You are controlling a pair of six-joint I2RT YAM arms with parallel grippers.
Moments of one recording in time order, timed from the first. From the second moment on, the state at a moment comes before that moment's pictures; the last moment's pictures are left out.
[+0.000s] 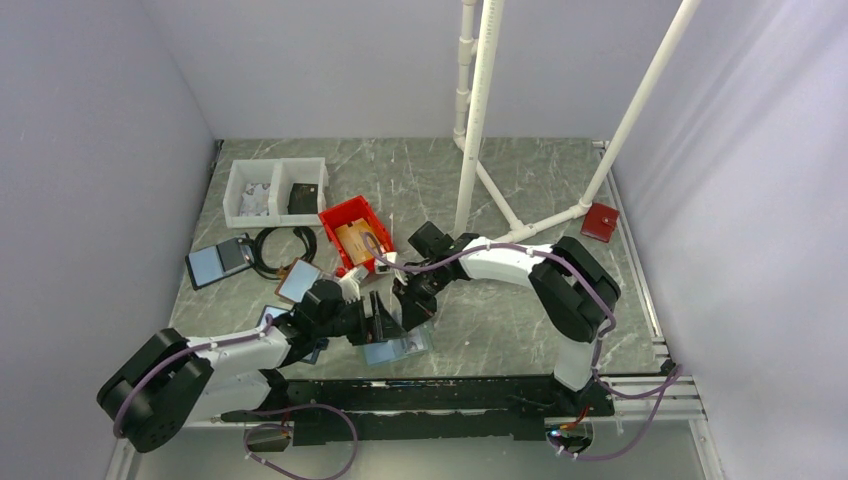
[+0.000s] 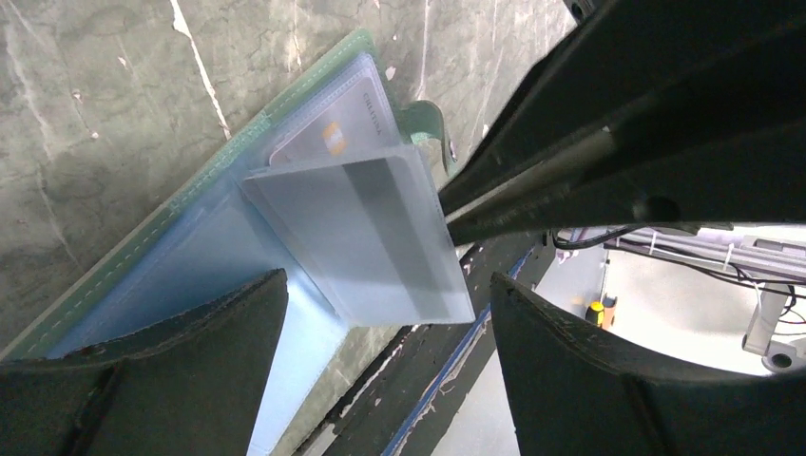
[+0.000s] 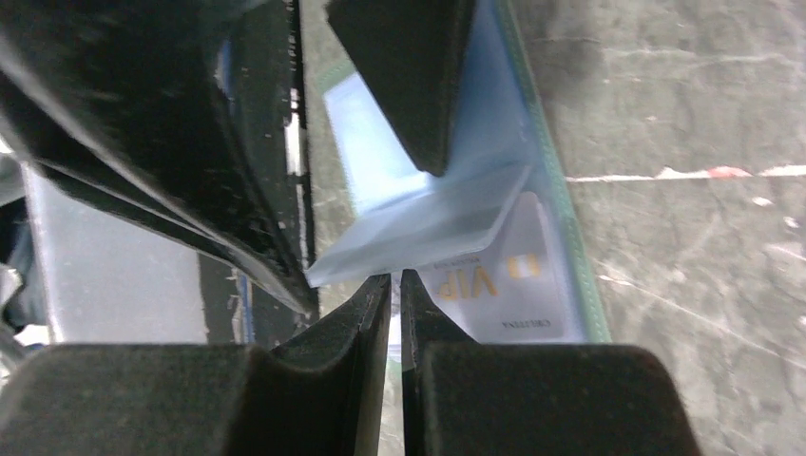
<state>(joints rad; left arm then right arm) -0.70 1.11 0.17 0.37 0.44 -0.93 0.82 1.83 1.11 -0.46 -0.85 -0.30</state>
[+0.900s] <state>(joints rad) -0.70 0.90 0.18 0.01 0.29 -0.96 0.83 1.84 1.11 -0.40 -0.89 -0.18</state>
